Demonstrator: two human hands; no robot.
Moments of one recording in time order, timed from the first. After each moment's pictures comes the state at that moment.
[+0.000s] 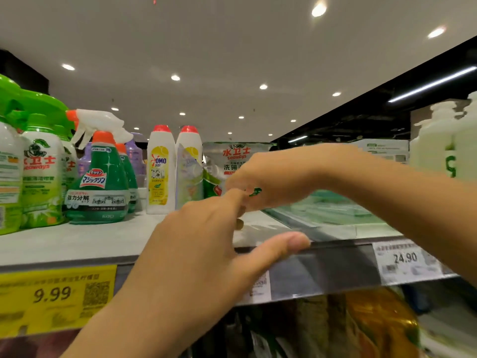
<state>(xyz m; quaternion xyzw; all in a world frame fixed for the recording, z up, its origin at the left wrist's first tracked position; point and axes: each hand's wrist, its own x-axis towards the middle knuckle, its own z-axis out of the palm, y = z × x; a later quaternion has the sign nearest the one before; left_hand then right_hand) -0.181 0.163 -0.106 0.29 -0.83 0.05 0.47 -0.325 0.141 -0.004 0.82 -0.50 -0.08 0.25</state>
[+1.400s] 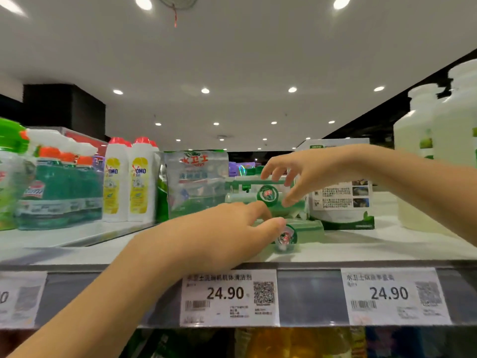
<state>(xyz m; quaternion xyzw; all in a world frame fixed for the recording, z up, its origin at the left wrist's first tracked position) -0.398 0.169 -0.059 0.48 -0.86 0.01 0.15 -0.581 0.095 0.010 0.84 -0.53 0.11 0.02</state>
